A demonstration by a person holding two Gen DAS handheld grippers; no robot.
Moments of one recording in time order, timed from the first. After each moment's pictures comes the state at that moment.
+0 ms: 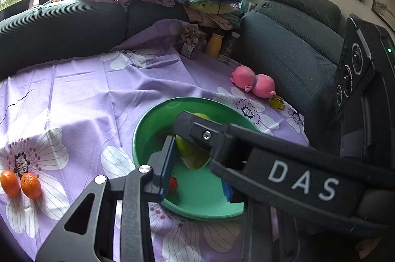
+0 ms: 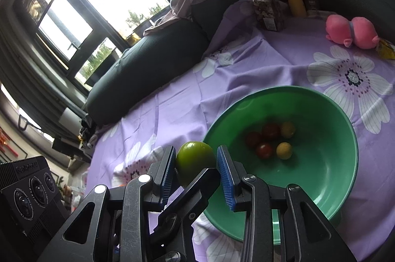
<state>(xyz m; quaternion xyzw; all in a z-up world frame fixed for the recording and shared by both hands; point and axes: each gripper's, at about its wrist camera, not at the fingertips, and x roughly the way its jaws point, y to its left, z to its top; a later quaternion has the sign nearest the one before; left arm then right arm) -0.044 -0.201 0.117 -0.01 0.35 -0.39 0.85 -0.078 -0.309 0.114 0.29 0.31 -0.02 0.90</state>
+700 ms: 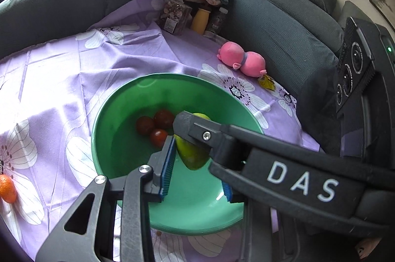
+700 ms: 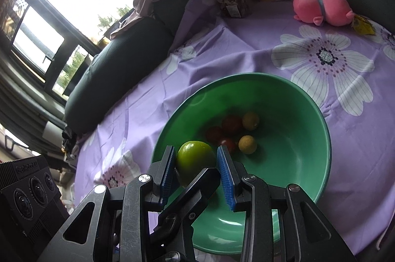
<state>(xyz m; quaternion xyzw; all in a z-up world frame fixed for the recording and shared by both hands) -0.031 -0.236 0.090 0.00 0.41 -0.42 0.81 -0.078 -0.342 0.089 0.32 0.35 -0.08 0.88</state>
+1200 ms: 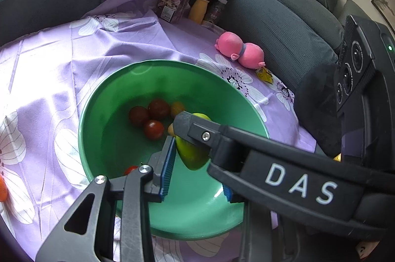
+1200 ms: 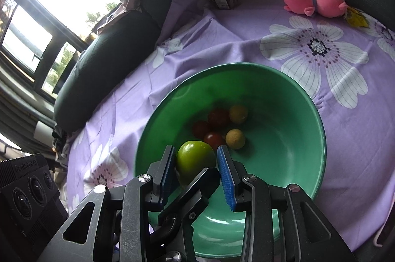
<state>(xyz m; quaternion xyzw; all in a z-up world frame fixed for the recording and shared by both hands) -0.027 -0.246 0.078 -0.01 0.43 -0.43 0.79 -0.074 -0.348 0.080 0.32 0.37 -0.10 0.86</state>
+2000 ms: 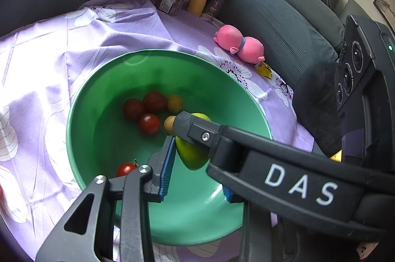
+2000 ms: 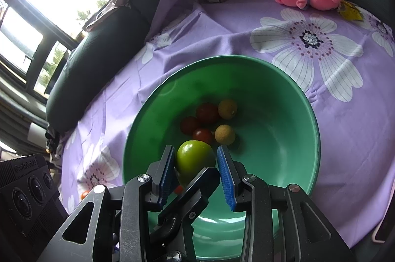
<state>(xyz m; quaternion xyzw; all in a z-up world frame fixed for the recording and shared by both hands) -0.024 -0.253 0.070 -0.01 0.45 -0.43 0.78 -0.072 -0.352 0.073 0.33 0.39 -0.12 0.85</state>
